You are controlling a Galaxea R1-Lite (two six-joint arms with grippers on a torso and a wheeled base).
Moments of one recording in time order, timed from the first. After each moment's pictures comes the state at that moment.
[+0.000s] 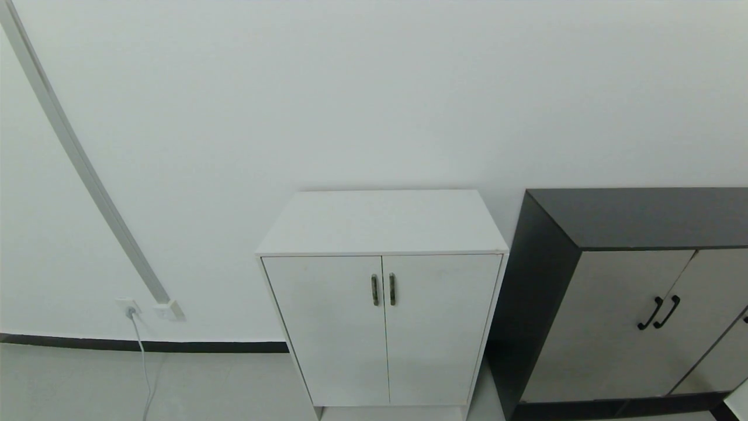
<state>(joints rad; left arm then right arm) 0.00 0.00 0.00 0.00 0.01 -0.01 -0.09 0.29 0.00 -0.03 0.18 -0.08</state>
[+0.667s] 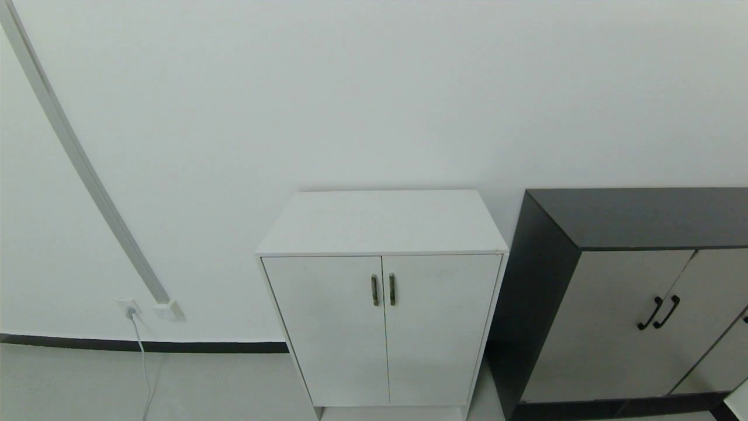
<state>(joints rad) 0.00 0.00 0.00 0.00 0.01 0.00 0.00 0.00 0.00 0.00 0.02 0.06</state>
